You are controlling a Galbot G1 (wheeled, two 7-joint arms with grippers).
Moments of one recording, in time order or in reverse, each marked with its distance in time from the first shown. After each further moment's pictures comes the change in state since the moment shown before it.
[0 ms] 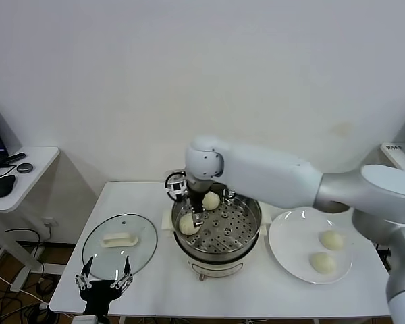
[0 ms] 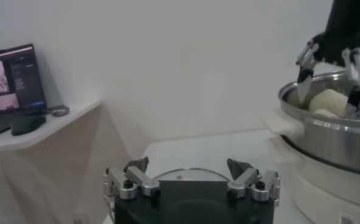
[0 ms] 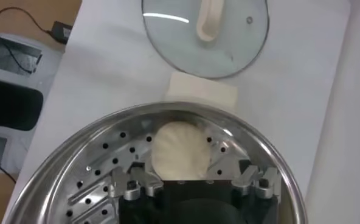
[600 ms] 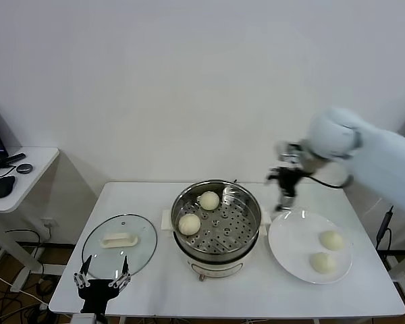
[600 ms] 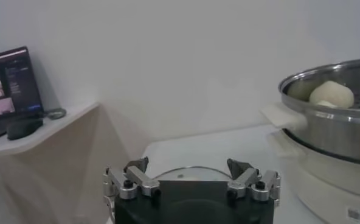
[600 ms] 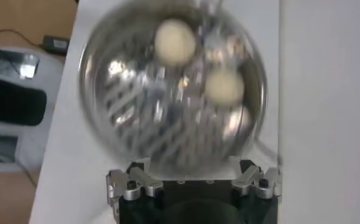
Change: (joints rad) left arm -0.007 0.042 -0.019 0.012 -0.004 0.002 0.000; right arm -0.083 -0.689 0.247 0.262 -0.049 0.222 -0.148
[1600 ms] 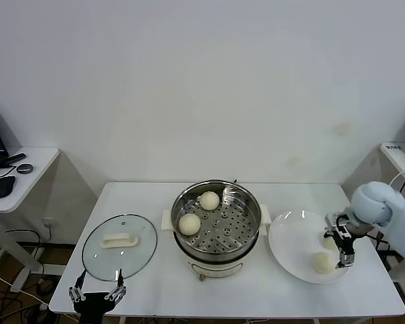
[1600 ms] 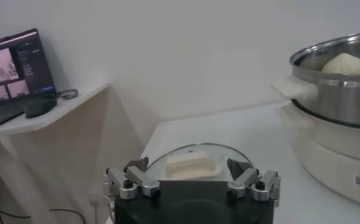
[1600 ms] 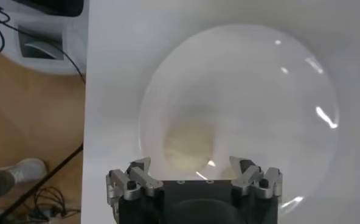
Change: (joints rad) left arm 0.061 -0.034 -0.017 0.015 0.014 -0.003 -0.014; right arm -0.567 -0.063 0.283 -0.145 -0.388 0.239 -0.028
